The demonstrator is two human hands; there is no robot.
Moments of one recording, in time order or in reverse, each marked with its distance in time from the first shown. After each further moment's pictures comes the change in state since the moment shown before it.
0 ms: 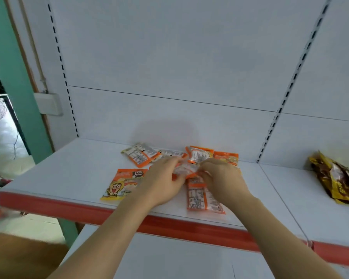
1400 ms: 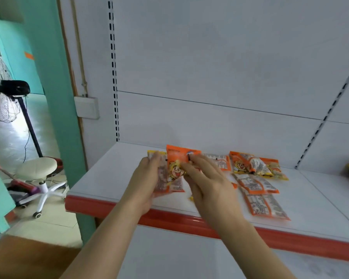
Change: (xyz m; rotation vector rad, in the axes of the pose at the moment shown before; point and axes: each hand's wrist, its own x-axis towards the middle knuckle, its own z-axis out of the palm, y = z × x) left_hand -0.057 -0.101 -0.112 -1.171 0.174 -0.672; right_hand 0.016 -0.184 0.065 0.066 0.361 -0.155
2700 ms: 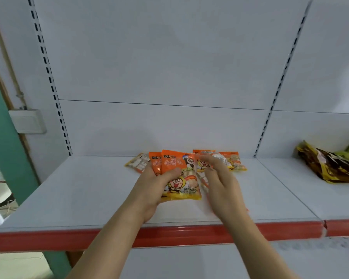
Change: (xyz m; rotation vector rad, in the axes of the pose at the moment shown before) left_hand 0.005 -0.020 0.094 0.071 -0.357 0.031; right_hand -0.013 0.062 -0.067 0.569 0.015 0.757
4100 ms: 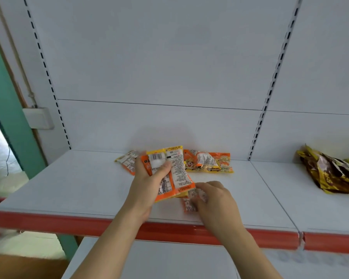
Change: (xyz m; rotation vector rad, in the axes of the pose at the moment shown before) left_hand 0.001 -0.020 0.070 -0.086 0.265 0.136; right_hand 0.002 0.055 -0.068 -0.649 -0.203 0.029
